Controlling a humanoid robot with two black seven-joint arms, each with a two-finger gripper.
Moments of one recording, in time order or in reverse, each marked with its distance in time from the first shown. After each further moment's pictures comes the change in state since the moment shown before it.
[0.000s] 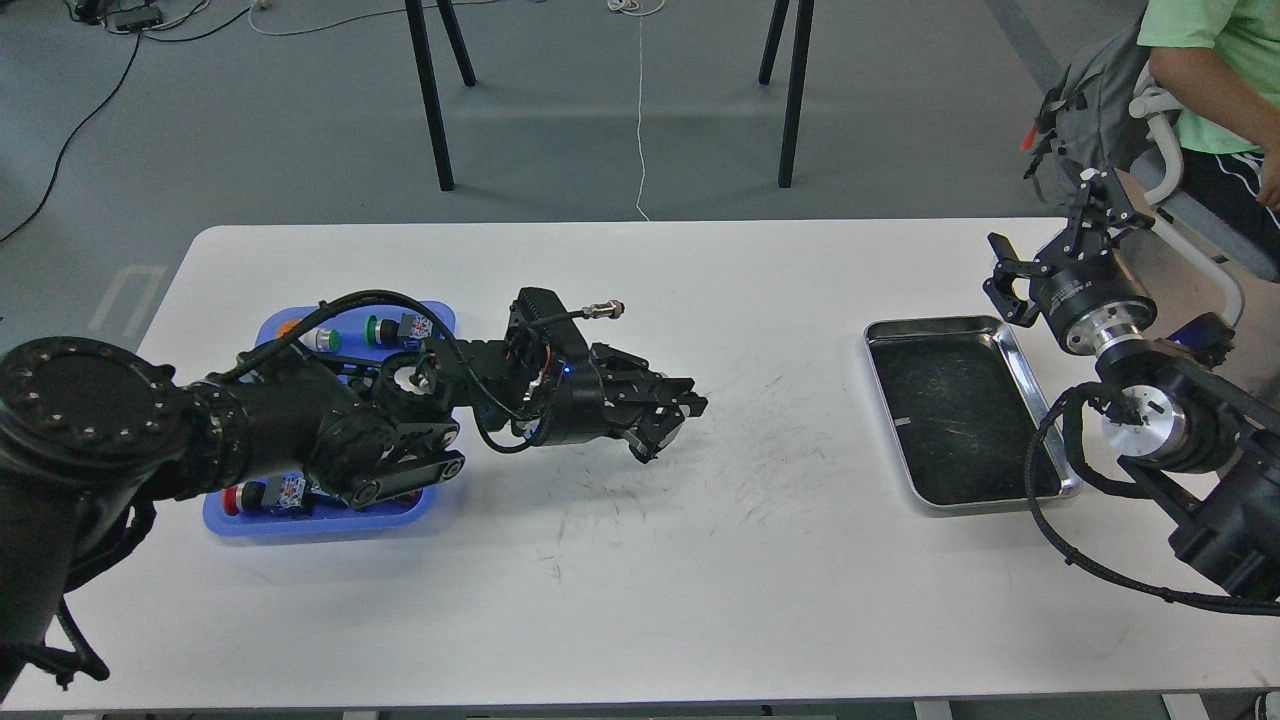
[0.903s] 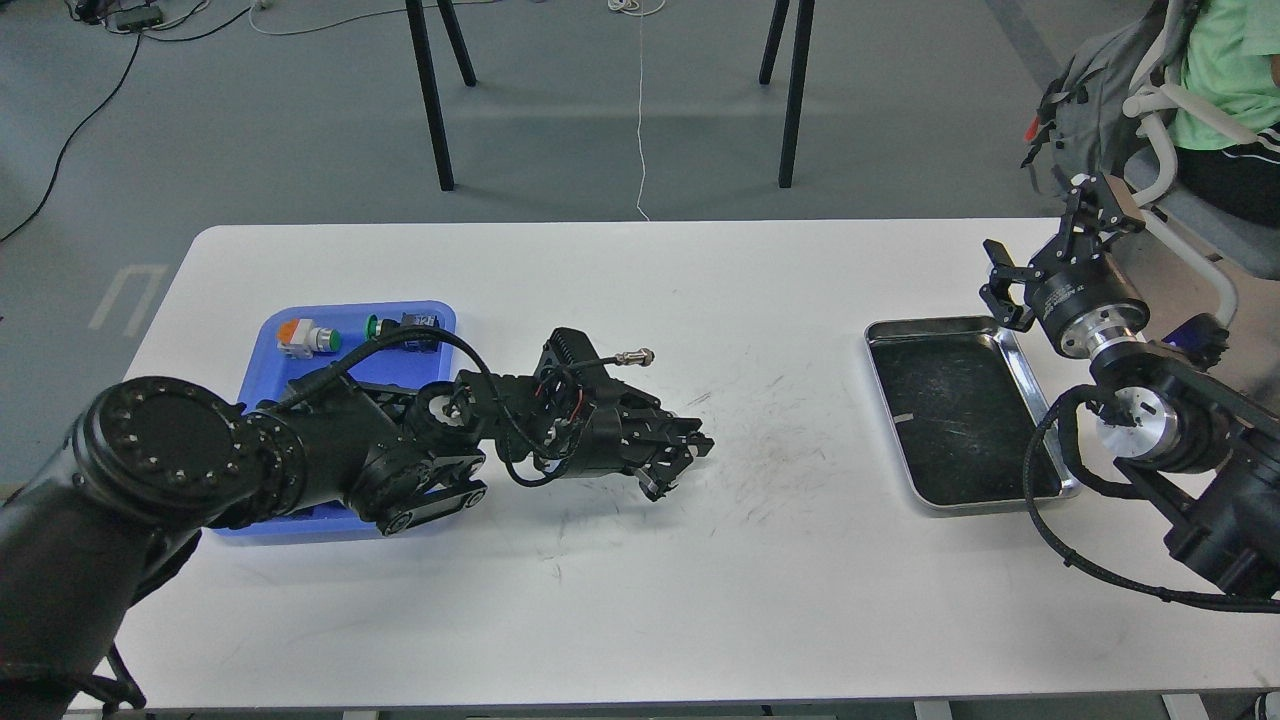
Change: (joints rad) left arm 0.049 -0.064 0.069 0.102 -0.001 -0.004 0.000; right arm 0.013 0.009 -0.028 -0.032 -0.002 0.002 0.000
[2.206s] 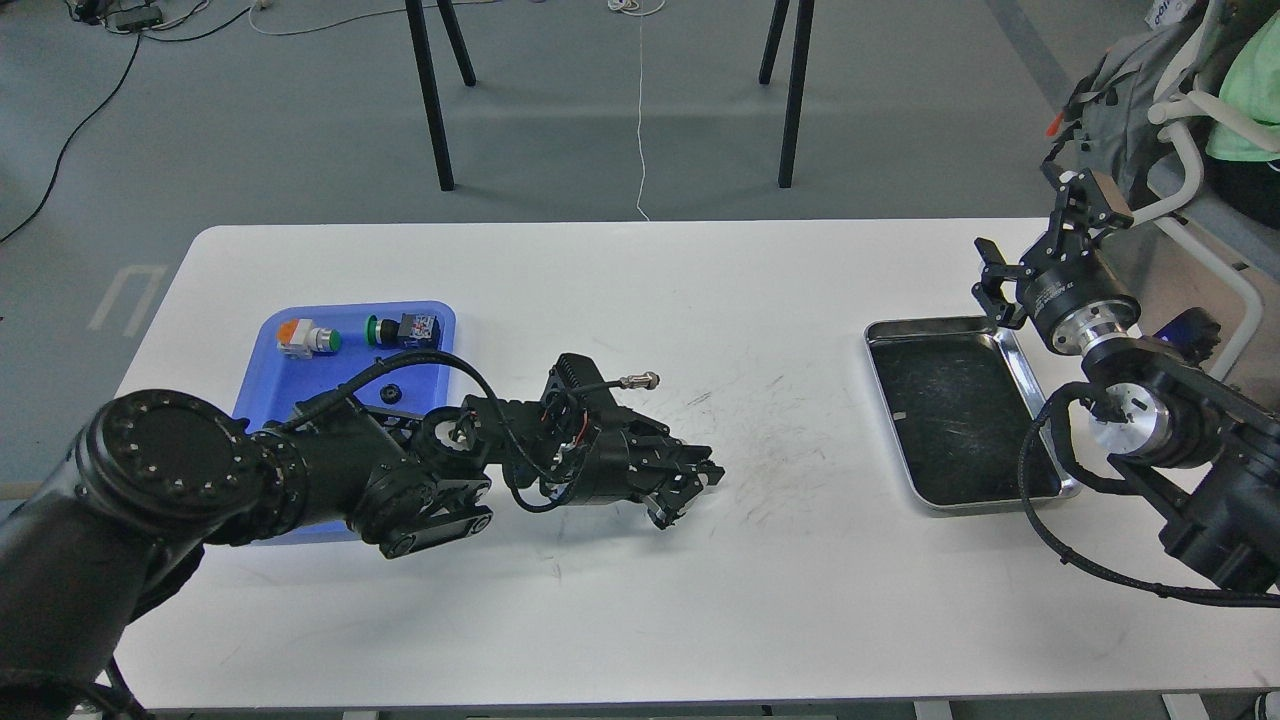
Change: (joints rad) left arm 0.033 0.000 -0.011 -0.040 -0.010 0.000 0.000; right arm 0.020 0.003 -0.028 0.001 0.000 -0.012 0.001
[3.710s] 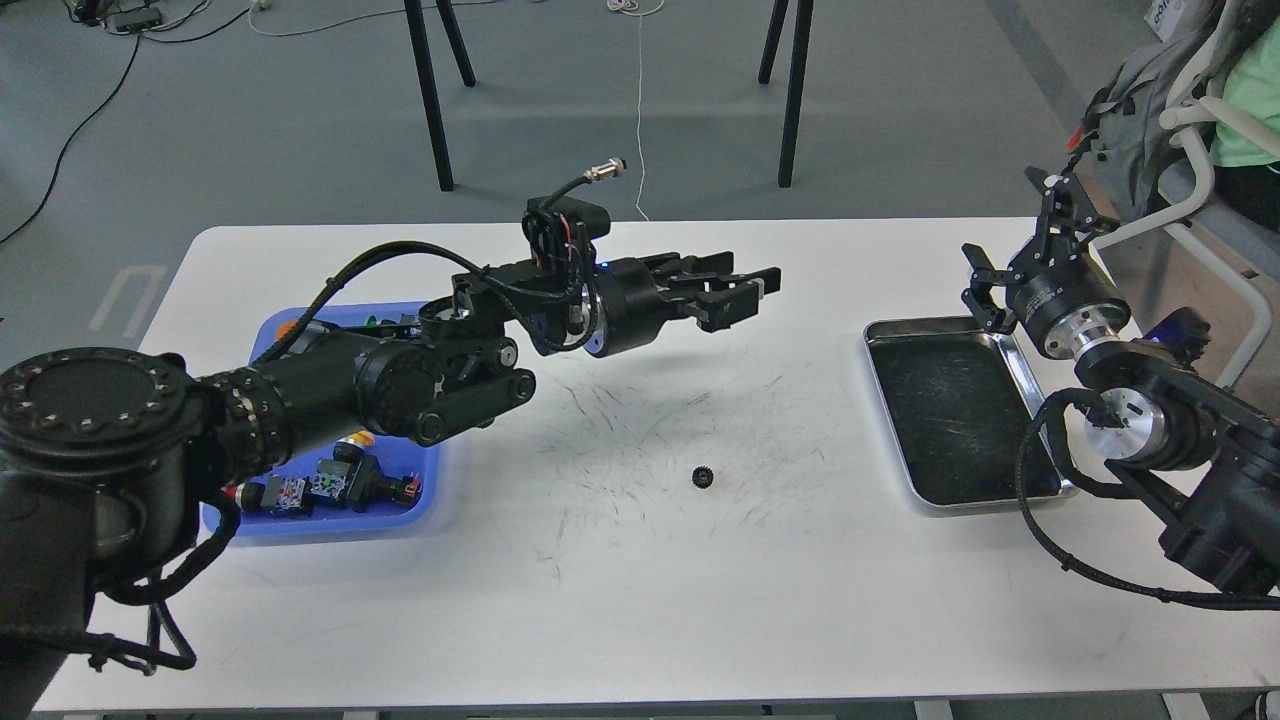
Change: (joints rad) left arm -0.070 0.080 -0.535 0.015 -0.183 -0.193 0.000; right arm 0.004 -0.003 -0.035 0.015 -0.001 0.016 -0.001
